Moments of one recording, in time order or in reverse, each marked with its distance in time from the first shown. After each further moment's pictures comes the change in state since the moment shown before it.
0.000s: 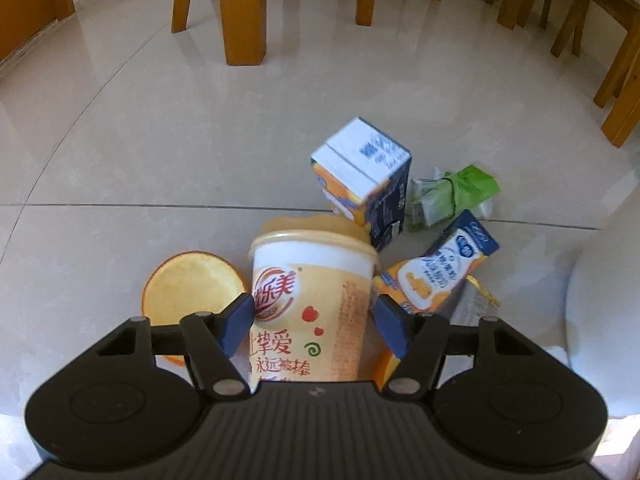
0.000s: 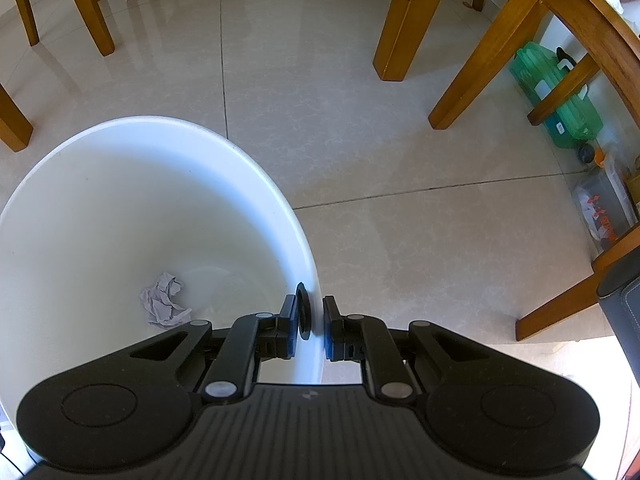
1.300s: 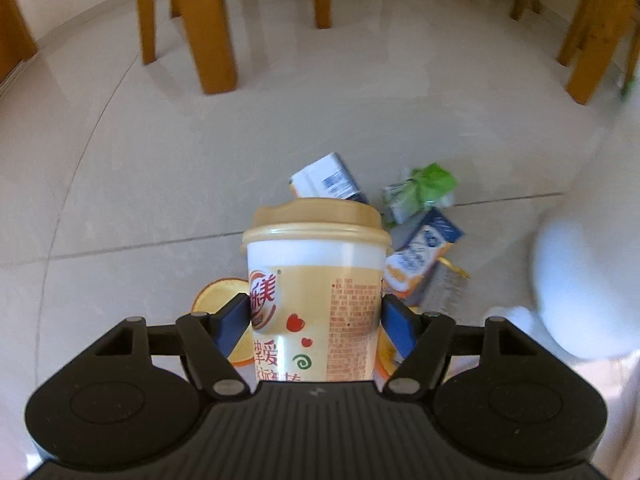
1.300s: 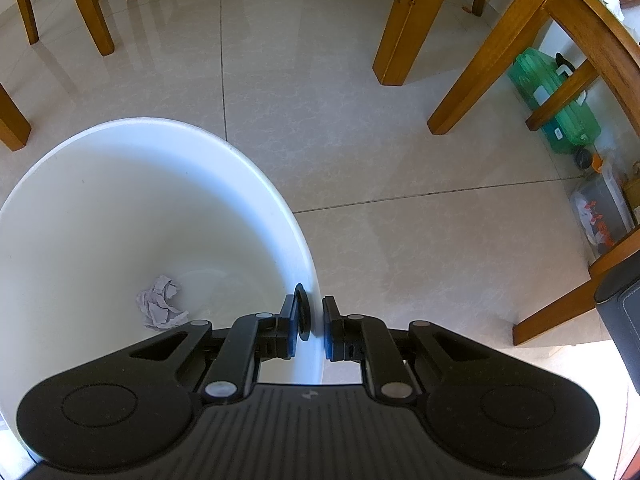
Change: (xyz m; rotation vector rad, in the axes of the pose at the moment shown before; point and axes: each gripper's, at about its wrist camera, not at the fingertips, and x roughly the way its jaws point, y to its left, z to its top) left arm -0.072 -0.005 0.032 0.187 0.056 -0.033; right arm 0.000 0.004 0.002 -0.002 -0.007 -0.010
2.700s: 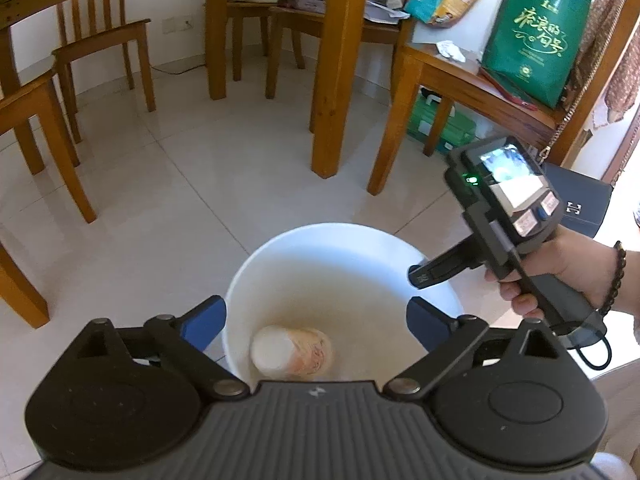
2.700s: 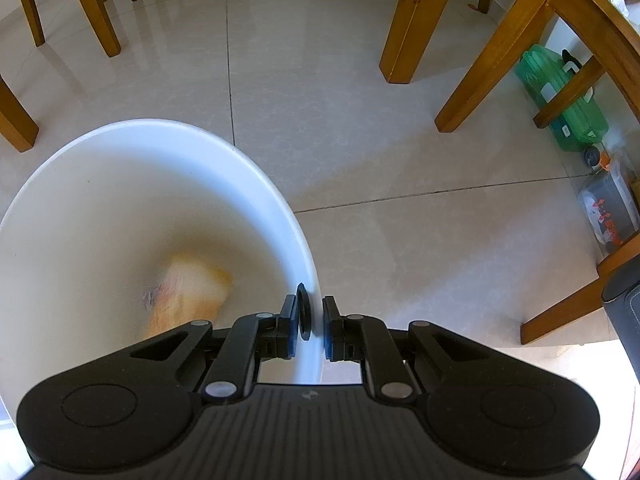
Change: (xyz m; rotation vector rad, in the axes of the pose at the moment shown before) left arm -0.195 -0.200 0.107 0.405 -0.231 -0.419; right arm 0.001 -0.002 0.000 -0.005 0.001 0.024
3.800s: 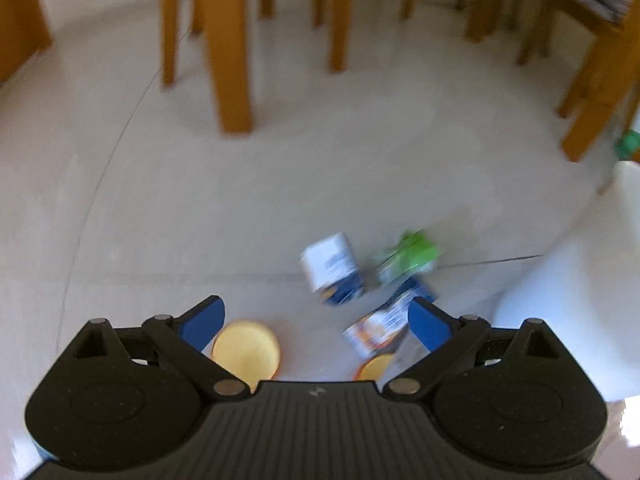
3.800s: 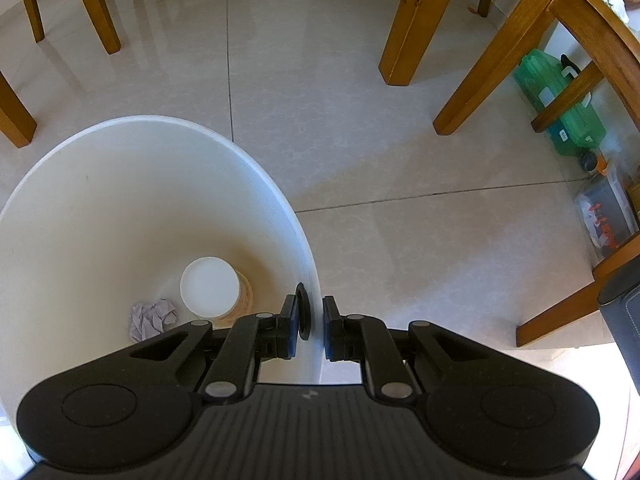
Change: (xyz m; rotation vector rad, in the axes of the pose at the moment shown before) left arm 0.024 0.215 -0.179 -0.536 0.171 0.429; right arm -0.002 0.006 -0.003 -0.014 -0.004 -0.020
